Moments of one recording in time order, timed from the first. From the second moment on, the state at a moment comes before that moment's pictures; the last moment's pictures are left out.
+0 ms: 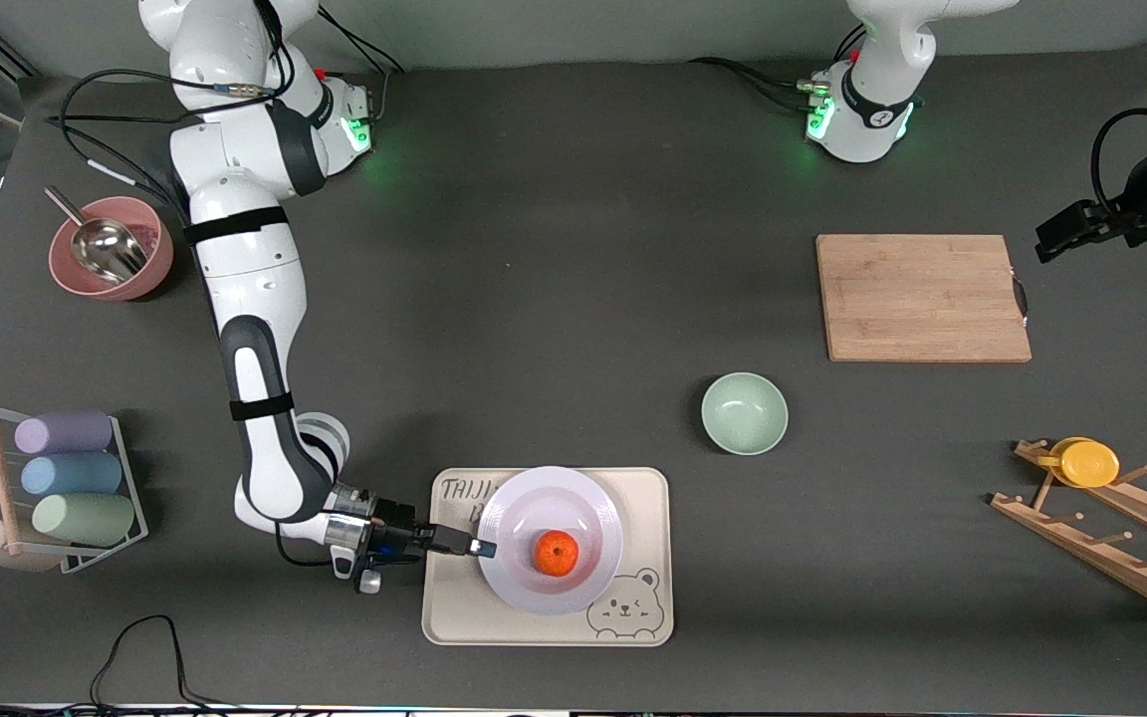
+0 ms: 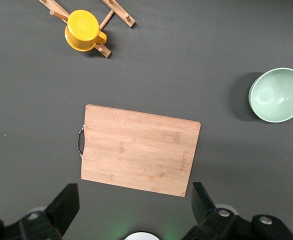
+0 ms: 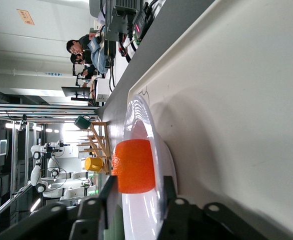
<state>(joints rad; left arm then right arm) 0.04 -0.15 -0.02 -1.82 0.05 1.60 -0.13 0.29 1.24 -0.16 -1.03 1.71 2.04 -0.68</state>
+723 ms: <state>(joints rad) 0.05 -0.14 -0.02 -1.80 0.05 1.58 -0.06 0.26 1.17 -0.18 -1.02 1.46 2.01 -0.47</state>
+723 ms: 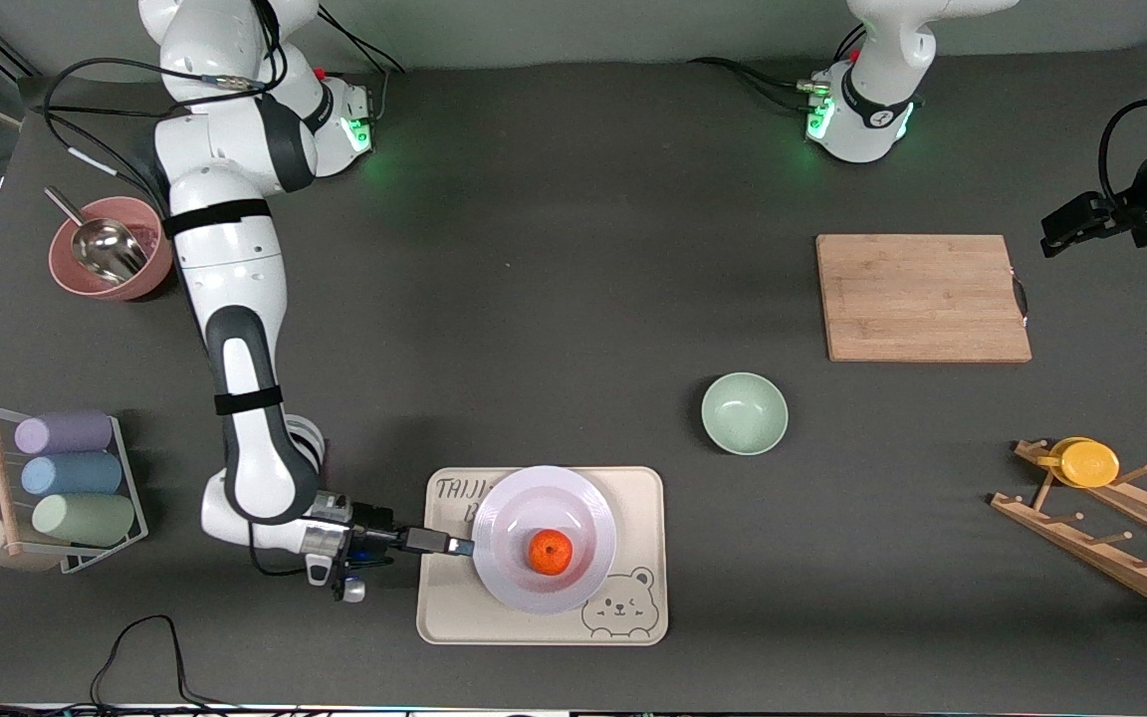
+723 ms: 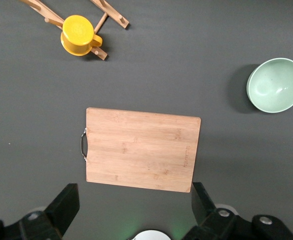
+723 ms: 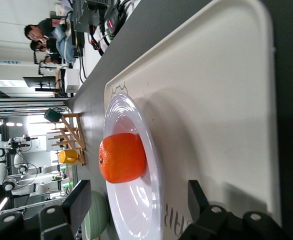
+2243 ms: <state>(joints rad) 0.06 -0.14 -0.02 -1.80 0.05 1.54 -0.05 0.09 0.13 -0.15 -1.54 0.10 1.53 -0.09</state>
